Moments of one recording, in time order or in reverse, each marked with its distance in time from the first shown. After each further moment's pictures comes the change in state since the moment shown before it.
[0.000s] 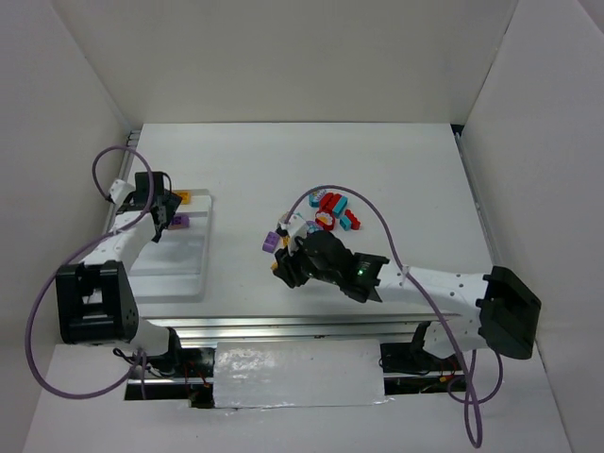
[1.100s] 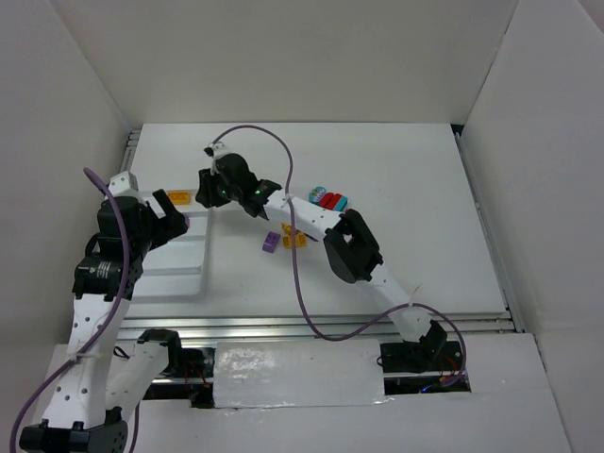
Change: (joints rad) left arm -0.127 -0.700 0.032 -0.374 0.225 0.561; right arm -0.179 1.250 1.492 -0.180 -0.152 0.215
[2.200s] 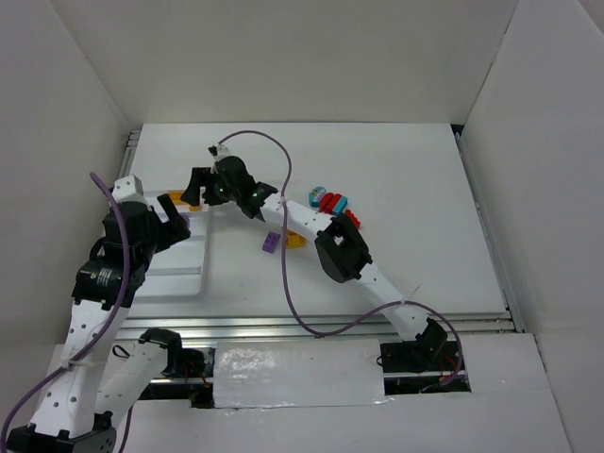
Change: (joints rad) left arm -0.129 -0.039 0.000 -0.032 -0.127 -0.009; right arm -0.030 0.185 0.203 0.076 -0.101 0.246
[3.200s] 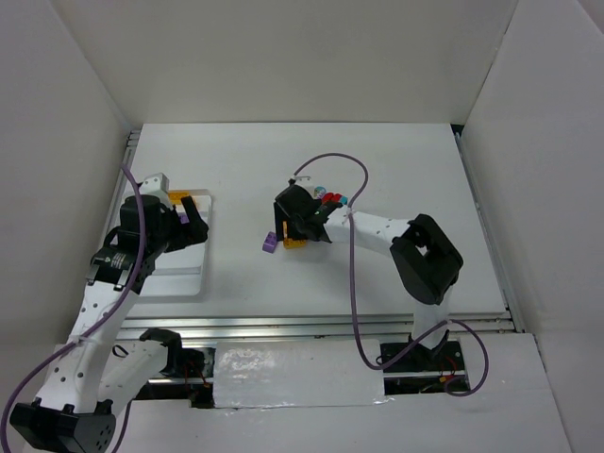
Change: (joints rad) left arm -0.006 0.092 -0.042 0.050 0.221 0.057; right arm -0.050 -0.857 -1.177 -0.293 0.496 -0.064
